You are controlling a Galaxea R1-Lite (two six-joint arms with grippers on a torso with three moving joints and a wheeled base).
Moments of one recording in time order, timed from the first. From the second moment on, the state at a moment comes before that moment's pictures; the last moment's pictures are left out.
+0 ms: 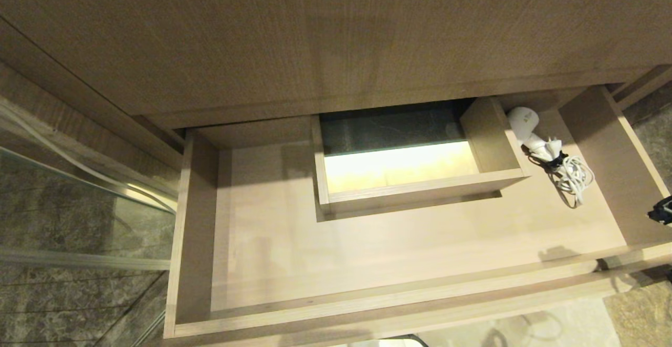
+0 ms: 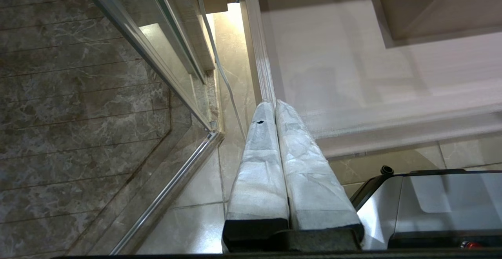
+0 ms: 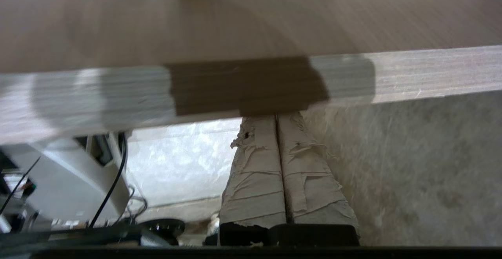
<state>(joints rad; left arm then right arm) 0.00 0.00 0.00 0.00 0.00 0.00 -0.45 1.45 -0.72 0.26 -0.05 -0.60</state>
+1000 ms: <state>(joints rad) 0.00 0.00 0.00 0.00 0.00 0.00 -0.45 1.55 -0.88 0.16 0.08 -0.59</state>
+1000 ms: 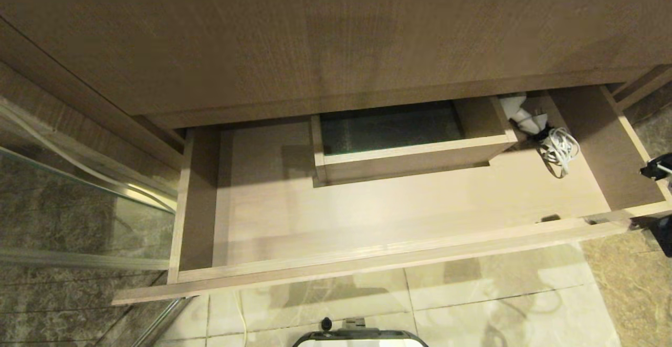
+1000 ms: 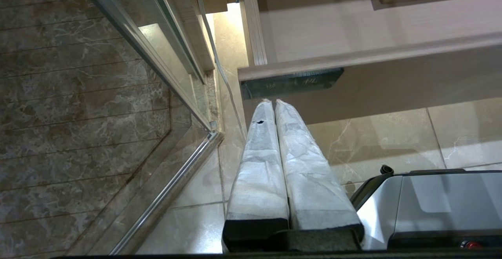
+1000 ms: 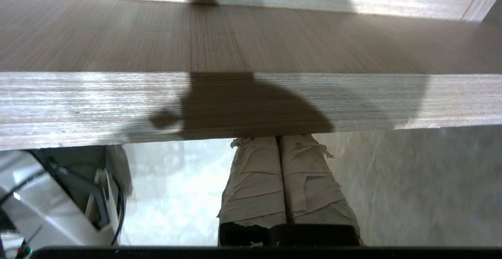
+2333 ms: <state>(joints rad) 0.00 0.00 0.00 0.00 0.00 0.00 -0.40 1.79 -1.15 -0.23 0.27 -0.60</state>
